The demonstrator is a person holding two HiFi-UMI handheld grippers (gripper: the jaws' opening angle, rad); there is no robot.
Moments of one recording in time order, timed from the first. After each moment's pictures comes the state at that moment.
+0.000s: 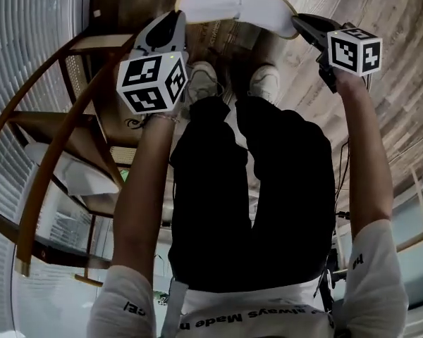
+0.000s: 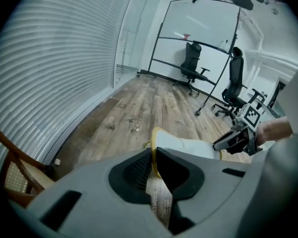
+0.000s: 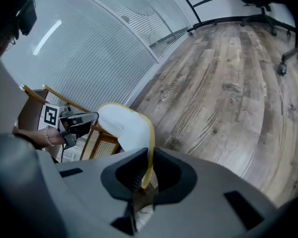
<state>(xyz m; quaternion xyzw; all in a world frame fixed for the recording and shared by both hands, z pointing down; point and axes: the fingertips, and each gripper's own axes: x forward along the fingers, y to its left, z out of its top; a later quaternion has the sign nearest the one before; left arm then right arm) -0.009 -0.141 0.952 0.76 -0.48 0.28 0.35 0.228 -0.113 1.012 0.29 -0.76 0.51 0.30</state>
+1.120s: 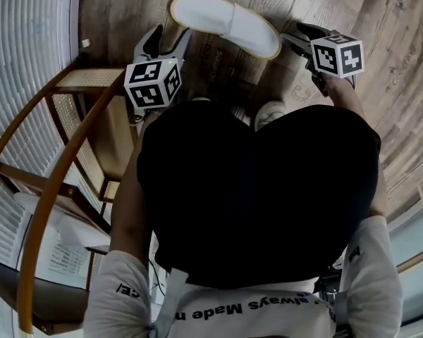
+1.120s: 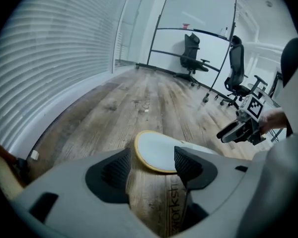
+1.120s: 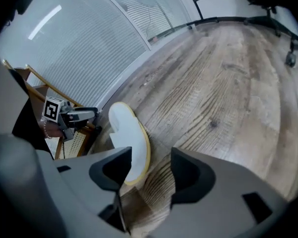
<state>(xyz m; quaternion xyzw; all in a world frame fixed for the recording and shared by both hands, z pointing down) -0.026 -0.161 1.115 0.77 -0.46 0.30 0.33 0.238 -0.131 1.158 0.31 -0.75 0.47 0.34</state>
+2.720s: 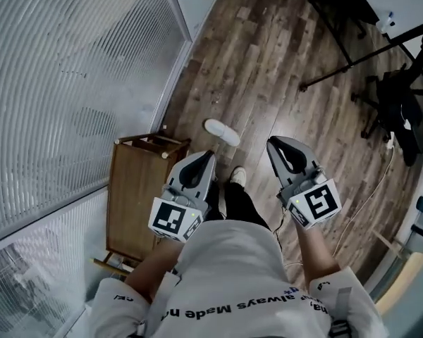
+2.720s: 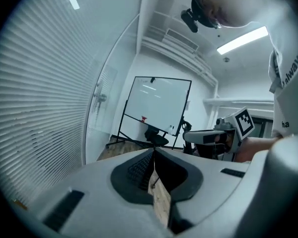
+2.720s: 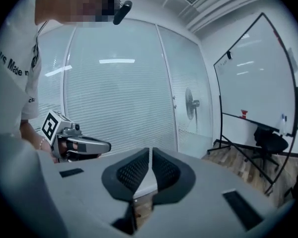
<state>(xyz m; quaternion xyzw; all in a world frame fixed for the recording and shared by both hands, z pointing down) 0.055 -0.096 0.179 0.88 -0.43 0.06 0.20 0.177 -0.124 0.163 0.39 -0.90 0.14 0.12</state>
